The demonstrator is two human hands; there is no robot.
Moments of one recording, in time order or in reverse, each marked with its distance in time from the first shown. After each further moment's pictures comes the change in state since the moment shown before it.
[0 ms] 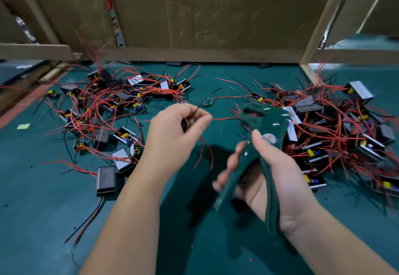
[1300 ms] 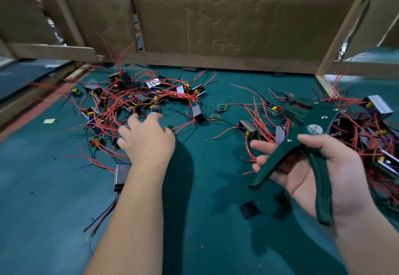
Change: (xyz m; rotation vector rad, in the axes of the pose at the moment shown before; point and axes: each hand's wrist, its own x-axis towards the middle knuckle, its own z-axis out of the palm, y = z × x) left_hand 0.008 -0.040 -0.025 0.718 0.139 -0.701; right_hand -0.010 -0.039 -0.011 -0.104 -0.012 -0.129
